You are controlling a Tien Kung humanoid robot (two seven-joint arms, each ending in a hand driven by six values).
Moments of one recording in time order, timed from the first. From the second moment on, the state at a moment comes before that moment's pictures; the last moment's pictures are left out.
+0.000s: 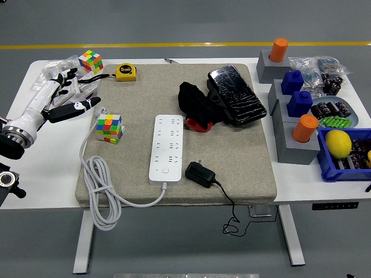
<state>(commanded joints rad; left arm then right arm) -0.19 0.36 -1.37 -1.54 1.61 0.01 0.23 0.09 -0.24 1.28 0.23 -0.97 0.10 -0.21</state>
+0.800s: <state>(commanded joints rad) -0.19 0.36 -1.37 -1.54 1.61 0.01 0.23 0.09 -0.24 1.28 0.23 -0.97 0.10 -0.21</state>
